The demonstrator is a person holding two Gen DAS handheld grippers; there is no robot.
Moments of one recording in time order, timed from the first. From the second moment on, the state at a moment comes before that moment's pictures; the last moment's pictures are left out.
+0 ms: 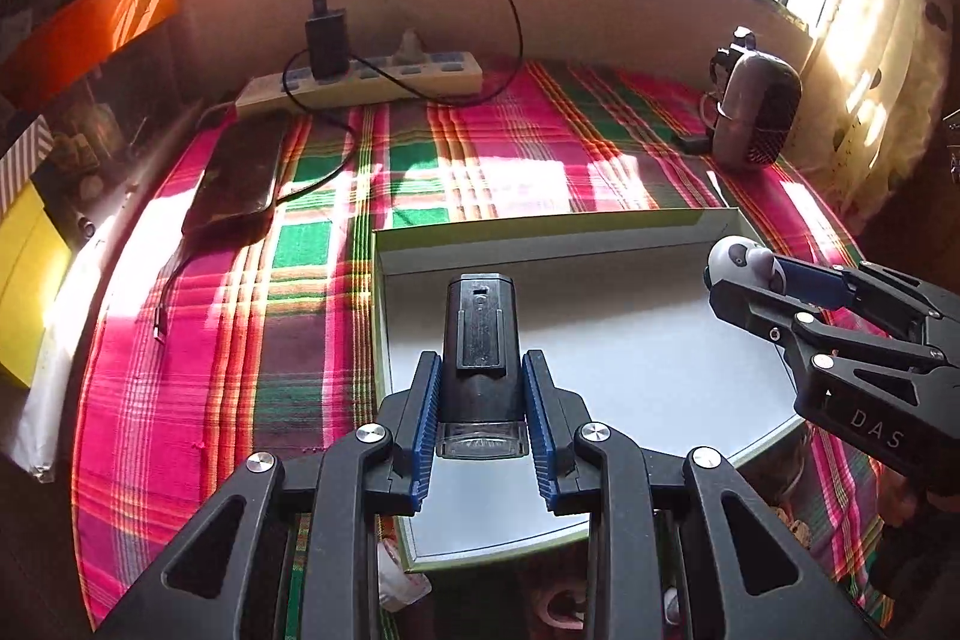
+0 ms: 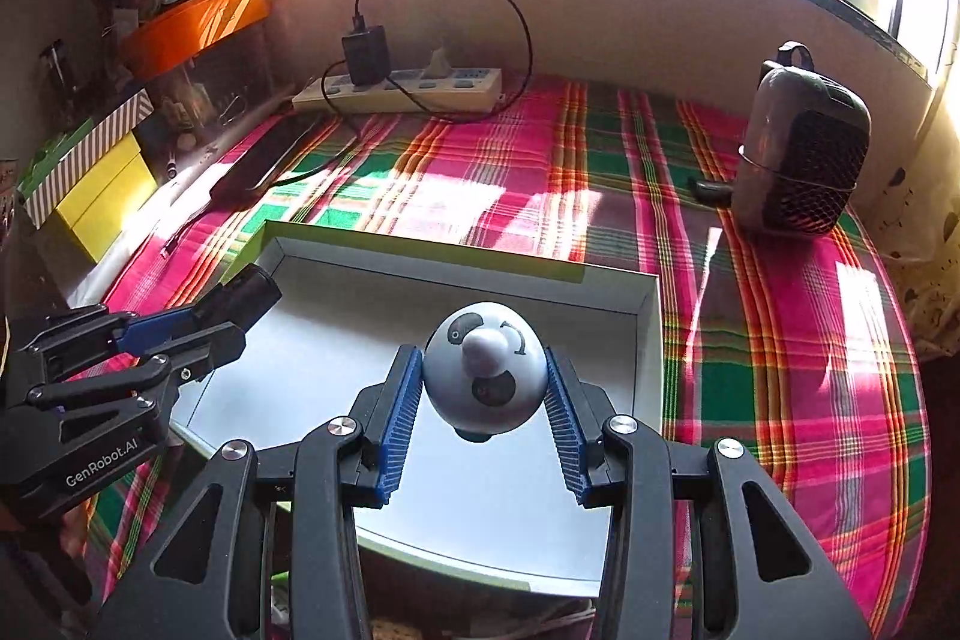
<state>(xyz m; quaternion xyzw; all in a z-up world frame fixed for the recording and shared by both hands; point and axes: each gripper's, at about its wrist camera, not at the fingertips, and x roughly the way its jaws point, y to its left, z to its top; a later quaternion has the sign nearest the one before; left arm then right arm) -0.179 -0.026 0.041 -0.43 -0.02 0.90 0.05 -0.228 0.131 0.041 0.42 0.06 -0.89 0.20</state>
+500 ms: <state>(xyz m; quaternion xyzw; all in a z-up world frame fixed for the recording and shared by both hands) -0.216 -0.020 0.020 -0.45 -0.01 0.89 0.05 -0.268 0.107 0.014 0.45 0.08 -0.87 0.20</state>
